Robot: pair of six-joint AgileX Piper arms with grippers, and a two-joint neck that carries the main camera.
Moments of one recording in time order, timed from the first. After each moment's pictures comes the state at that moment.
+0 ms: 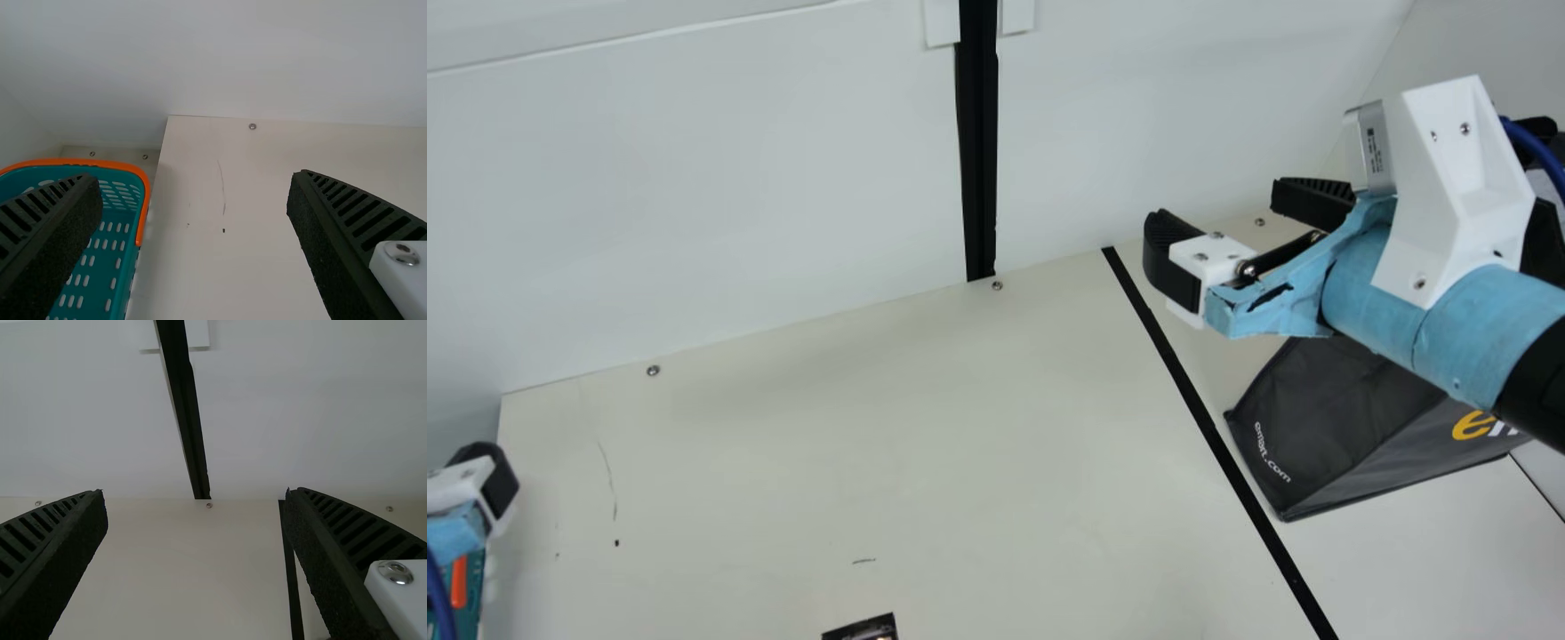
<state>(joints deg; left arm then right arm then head) -18.6 67.9 -72.1 23.9 50.4 -28.3 -12.9 62.6 -81.1 23.2 48.6 -17.9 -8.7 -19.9</state>
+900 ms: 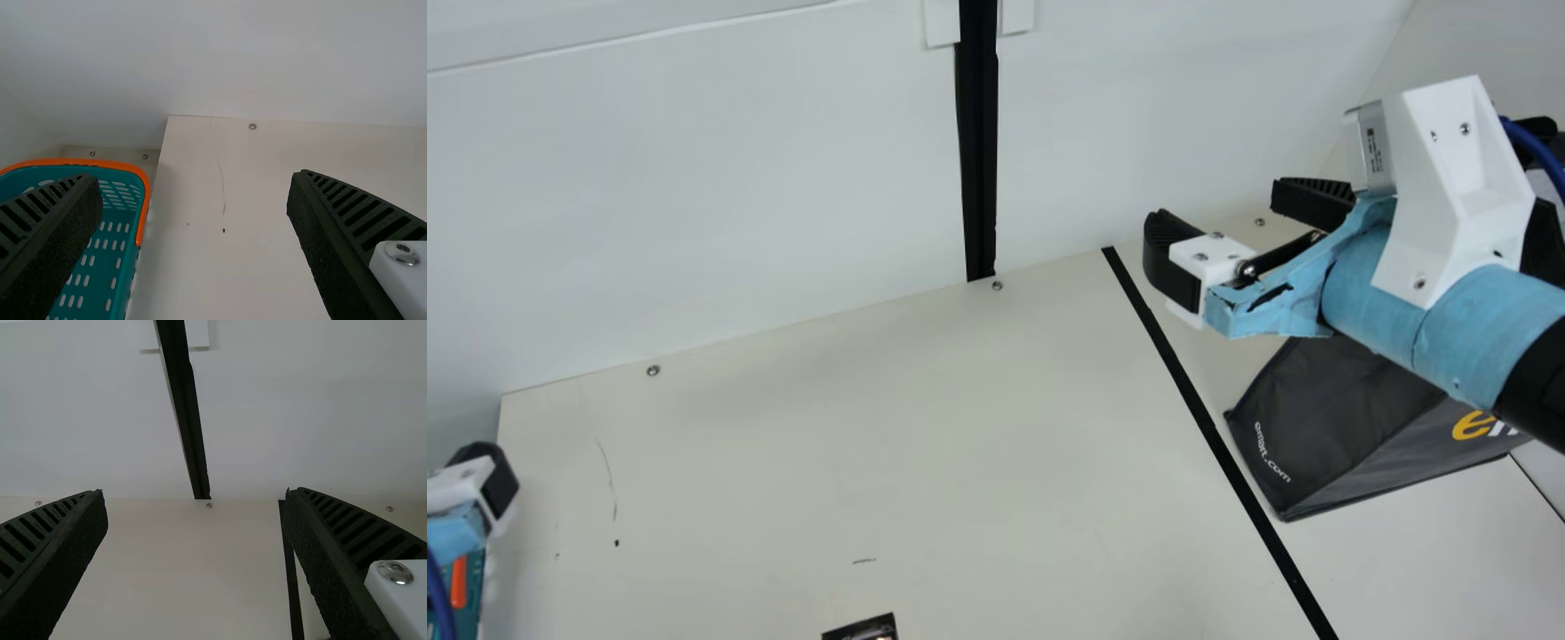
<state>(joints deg) -18.6 67.9 -72.1 23.9 50.4 -28.3 -12.9 62.6 -81.1 23.2 48.6 -17.9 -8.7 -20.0</state>
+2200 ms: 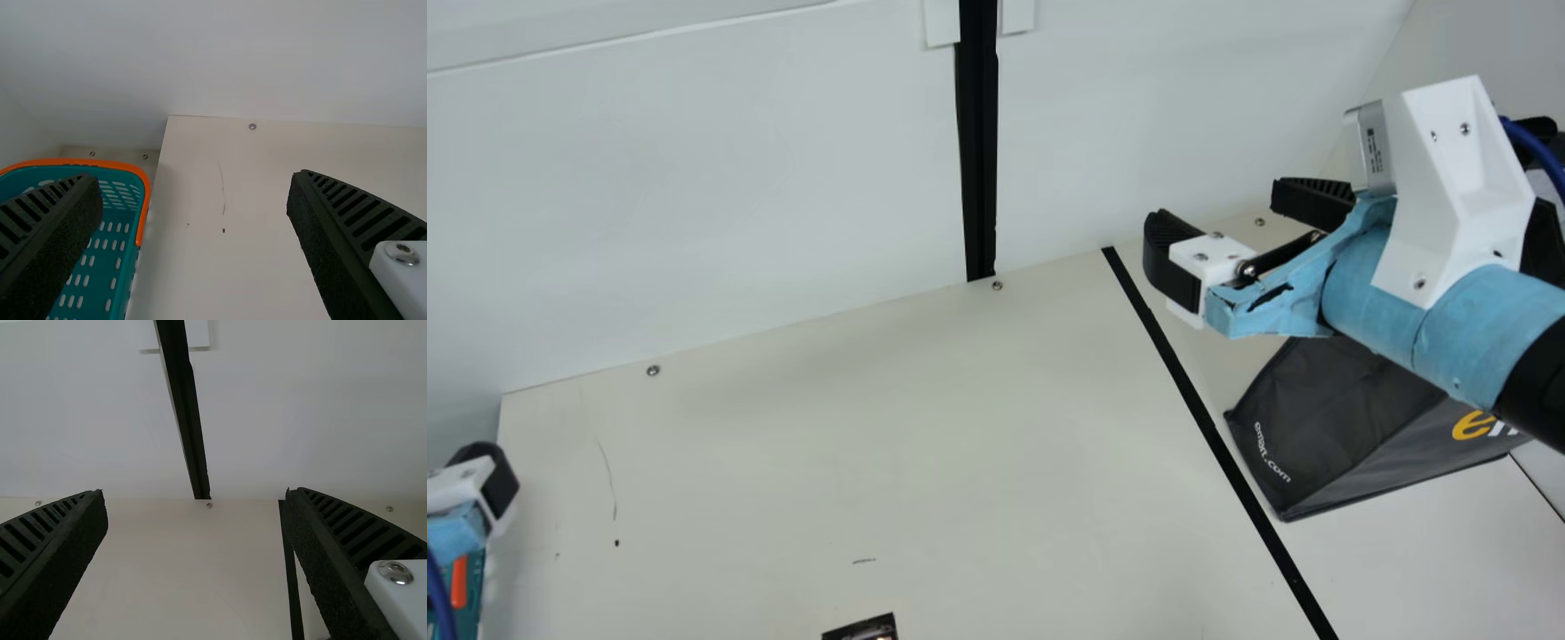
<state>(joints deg) -18.6 67.9 -72.1 23.9 50.4 -28.3 -12.9 62.6 -81.1 23.2 48.6 -17.9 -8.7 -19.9</state>
